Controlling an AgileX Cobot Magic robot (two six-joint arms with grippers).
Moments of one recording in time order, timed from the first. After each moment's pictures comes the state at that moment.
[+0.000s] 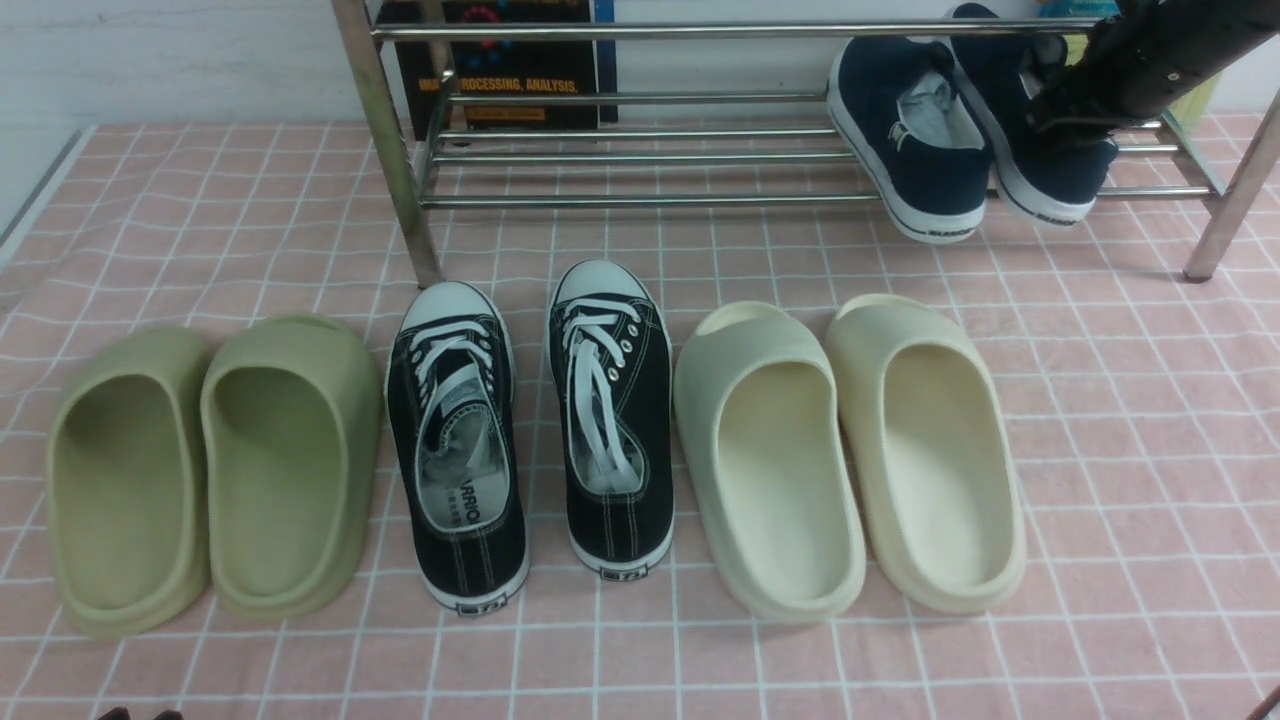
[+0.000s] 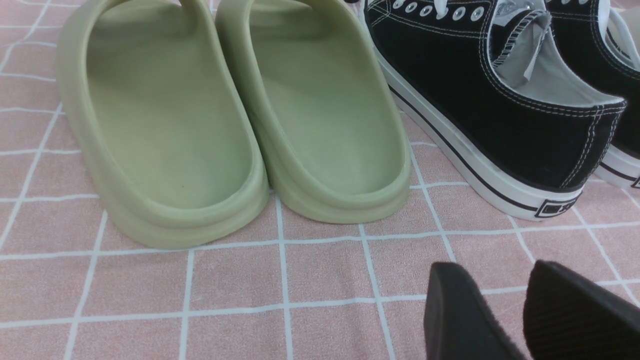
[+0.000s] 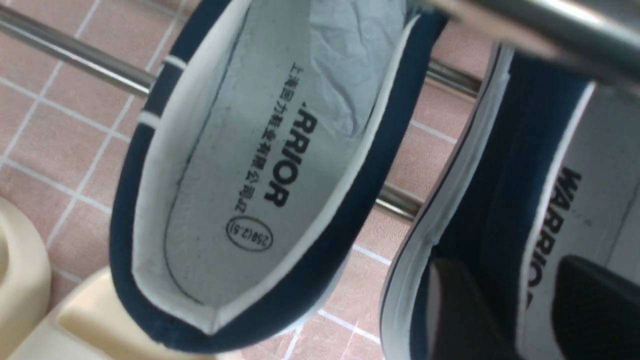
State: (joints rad) right arm -0.04 2.33 -2.36 0.32 1.06 -0.48; left arm -0.14 -0.01 0.02 -0.10 0.38 0.02
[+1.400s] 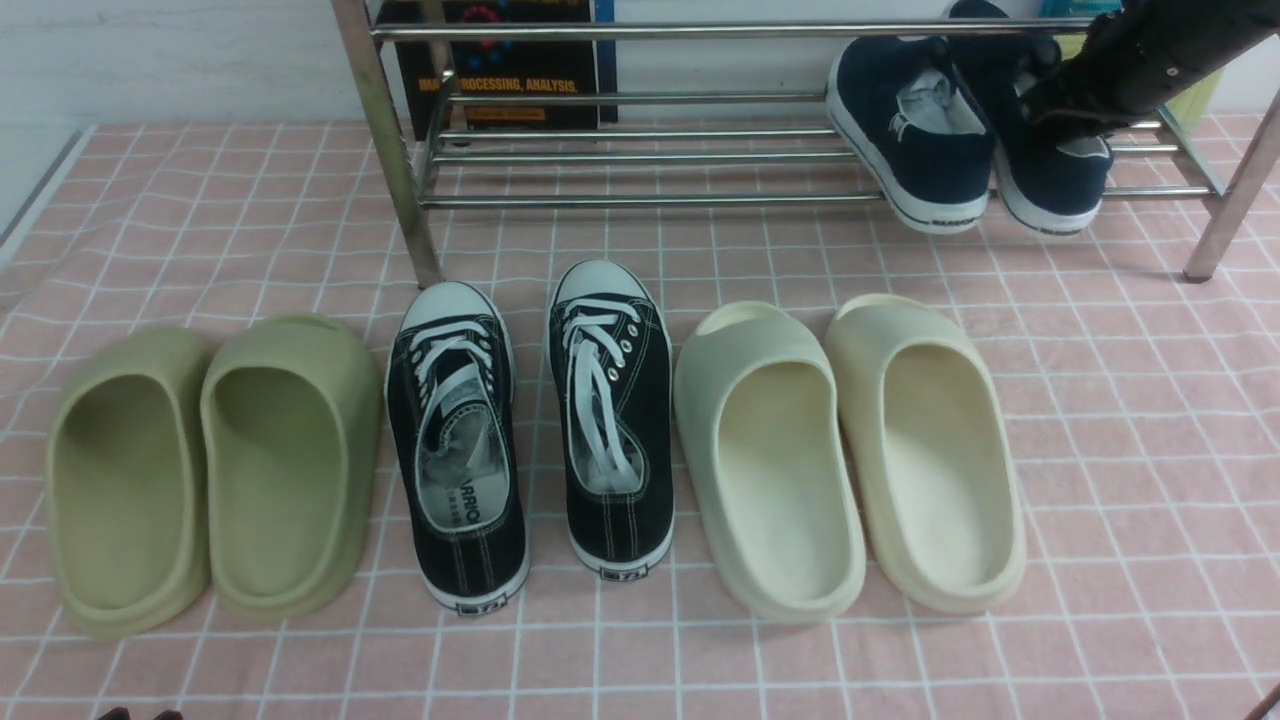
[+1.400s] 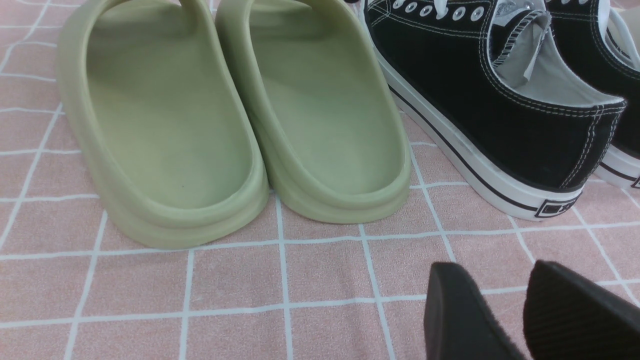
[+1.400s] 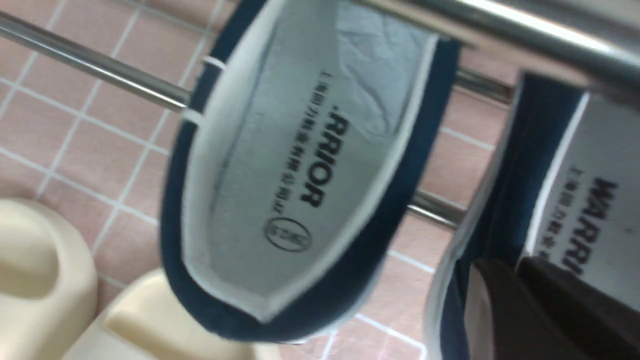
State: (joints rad) right arm -0.04 2.33 -2.36 0.37 1.09 -0.46; left arm -0.14 -0.01 0.02 -0.10 0.38 0.02
